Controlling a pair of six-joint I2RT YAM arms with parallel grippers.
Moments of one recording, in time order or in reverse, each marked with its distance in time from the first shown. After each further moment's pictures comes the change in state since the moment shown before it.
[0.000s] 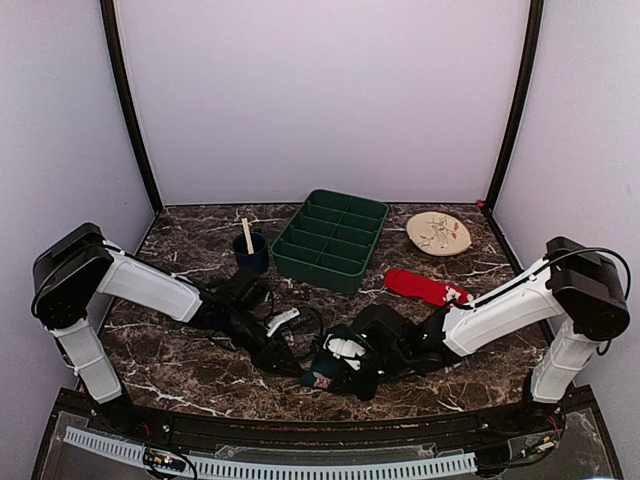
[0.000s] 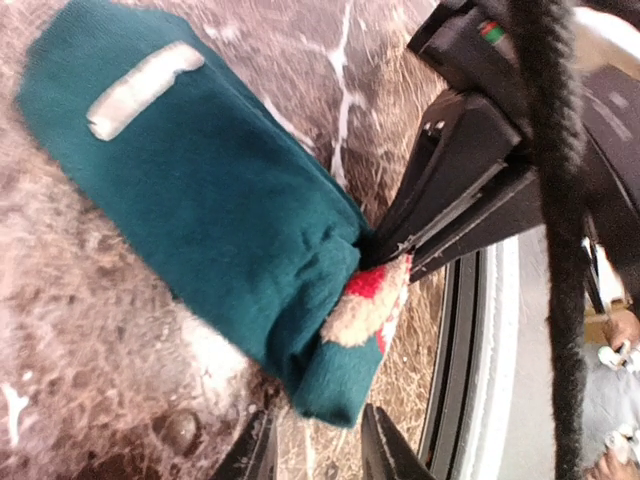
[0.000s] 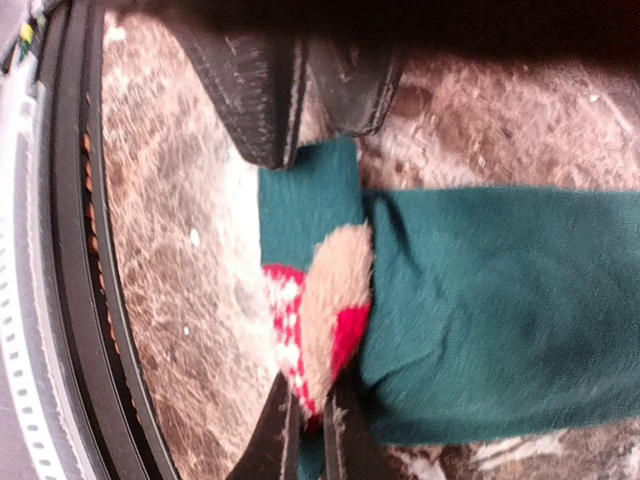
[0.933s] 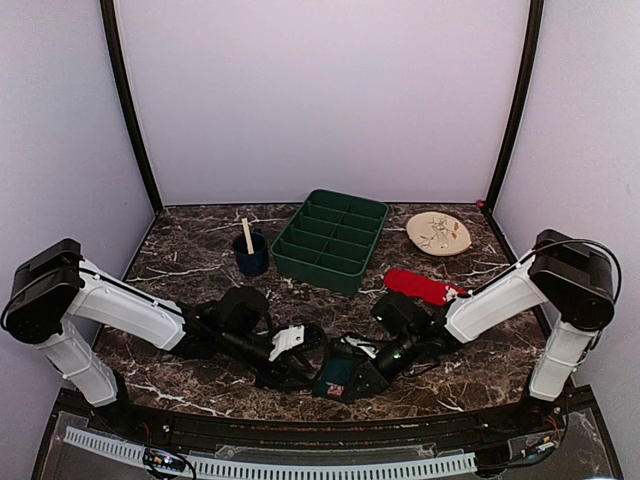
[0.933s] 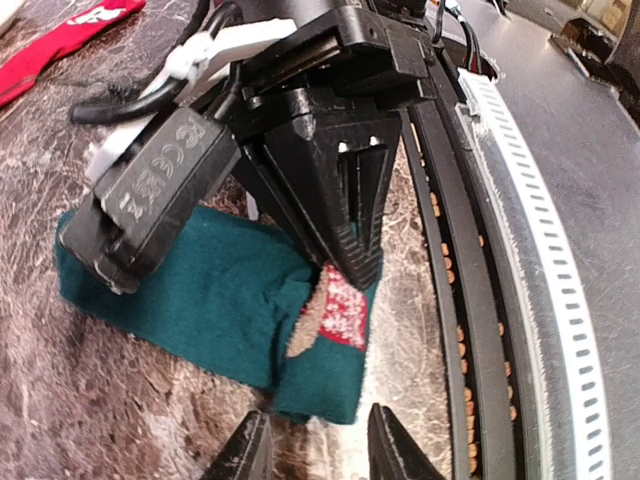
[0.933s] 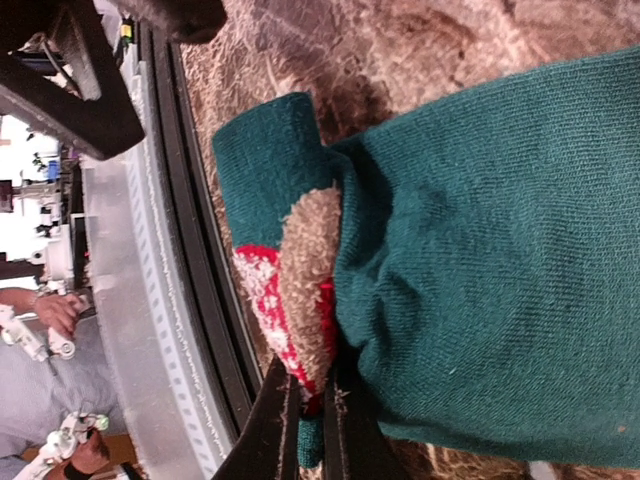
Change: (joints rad) left arm -0.186 -0.176 -0.186 0.342 -0.261 0.237; right arm -0.189 0.050 -0.068 0.029 -0.514 0.236
